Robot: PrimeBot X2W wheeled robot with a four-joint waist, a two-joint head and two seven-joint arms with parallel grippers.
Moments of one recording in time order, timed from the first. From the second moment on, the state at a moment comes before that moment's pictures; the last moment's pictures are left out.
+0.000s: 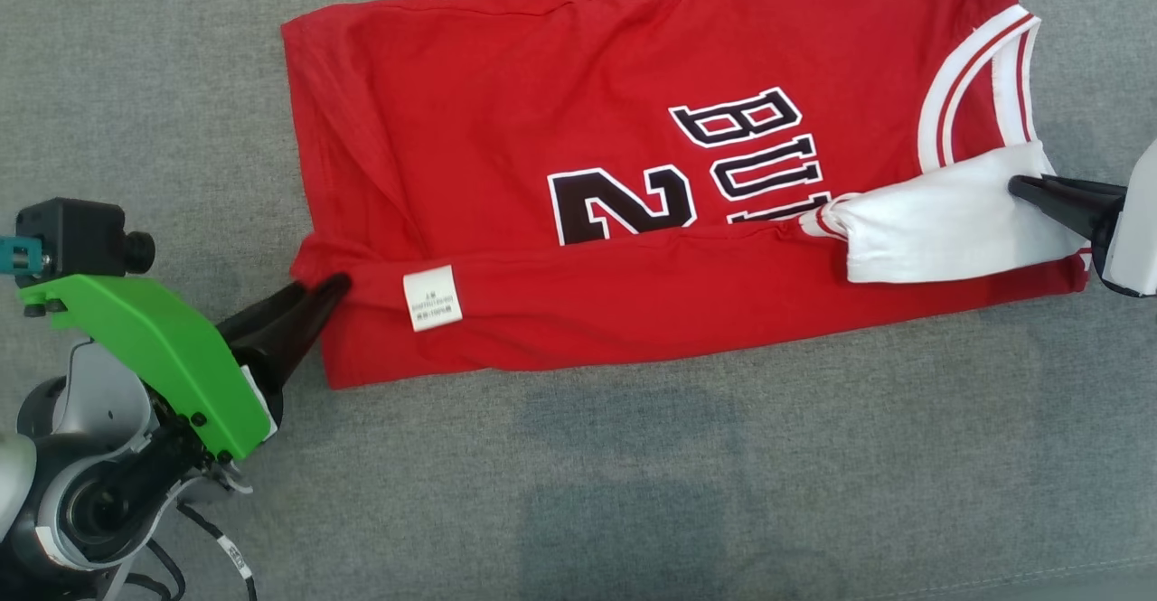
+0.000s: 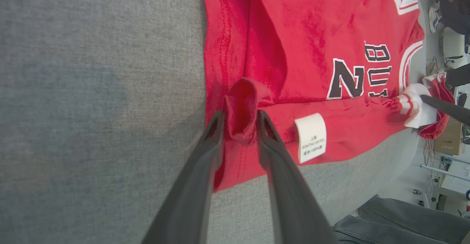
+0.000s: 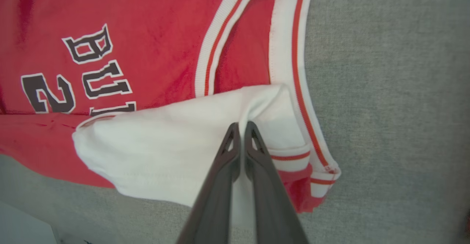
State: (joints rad) left arm -0.34 0.71 -0.39 -0.41 -1.31 0.41 0.59; right arm -0.50 -0.32 -0.22 -0.18 0.63 0.13 1.30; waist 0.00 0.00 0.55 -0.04
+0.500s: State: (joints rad) left arm -0.21 0.68 -0.33 -0.39 -1.25 0.35 0.39; right arm -0.44 -0.32 -0.23 -0.18 0.48 0.13 0.86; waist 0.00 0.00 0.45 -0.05
